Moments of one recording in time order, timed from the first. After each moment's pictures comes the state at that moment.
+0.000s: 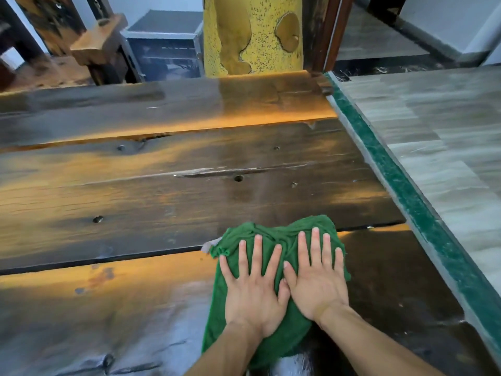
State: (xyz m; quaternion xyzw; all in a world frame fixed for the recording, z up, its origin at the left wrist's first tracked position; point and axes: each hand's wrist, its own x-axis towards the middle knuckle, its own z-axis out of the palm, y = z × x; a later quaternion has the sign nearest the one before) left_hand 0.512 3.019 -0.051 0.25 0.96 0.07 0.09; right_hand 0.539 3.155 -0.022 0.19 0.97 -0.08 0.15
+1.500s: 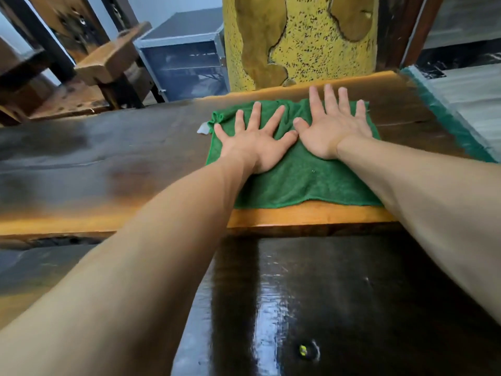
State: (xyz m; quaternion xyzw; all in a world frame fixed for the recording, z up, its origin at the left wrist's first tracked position) left_hand -0.102 3.229 -0.045 0.13 0.99 0.03 0.06; right_hand -0.088 3.384 -0.049 0.12 0.99 -0.10 0.01
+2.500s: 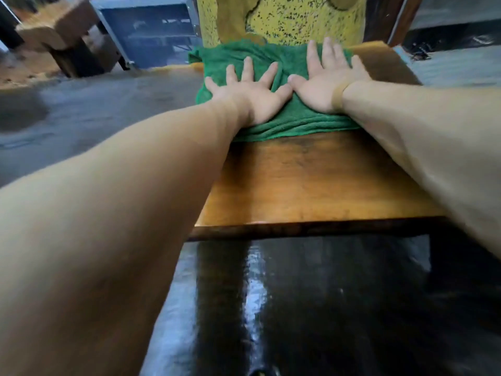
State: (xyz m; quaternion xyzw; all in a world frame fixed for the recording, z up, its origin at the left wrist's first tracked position) left_hand -0.144 3.281 -0.042 0.14 0.99 0.02 0.06; right_hand -0.126 3.433 -0.047 0.10 0.99 -0.07 0.04
